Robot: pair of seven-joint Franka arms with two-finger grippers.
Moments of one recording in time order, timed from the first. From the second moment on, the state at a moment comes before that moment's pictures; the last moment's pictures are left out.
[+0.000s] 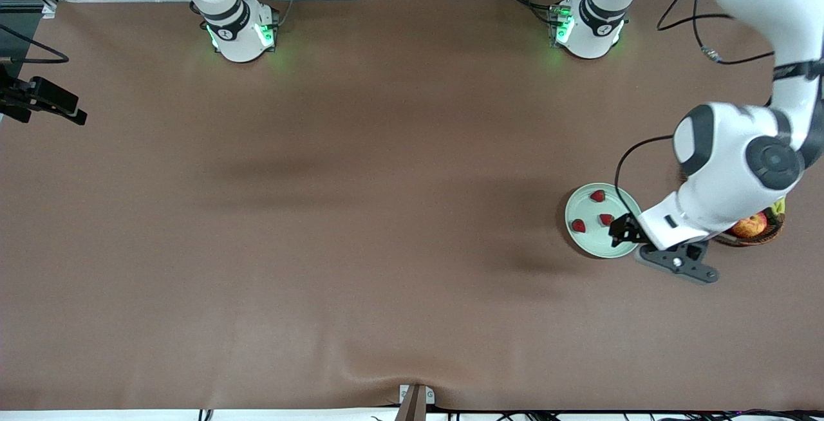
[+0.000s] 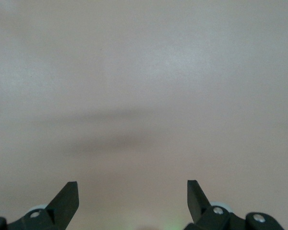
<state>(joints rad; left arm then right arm) -0.03 0.36 -0.11 -1.63 0.03 2.13 0.21 -0.01 -0.02 -0.07 -1.54 0.02 1.47 -0.01</state>
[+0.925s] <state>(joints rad) -0.07 -0.01 -0.10 -1.54 0.03 1.59 -0.08 -0.01 -0.02 -0.07 -1.54 0.02 1.47 -0.01</state>
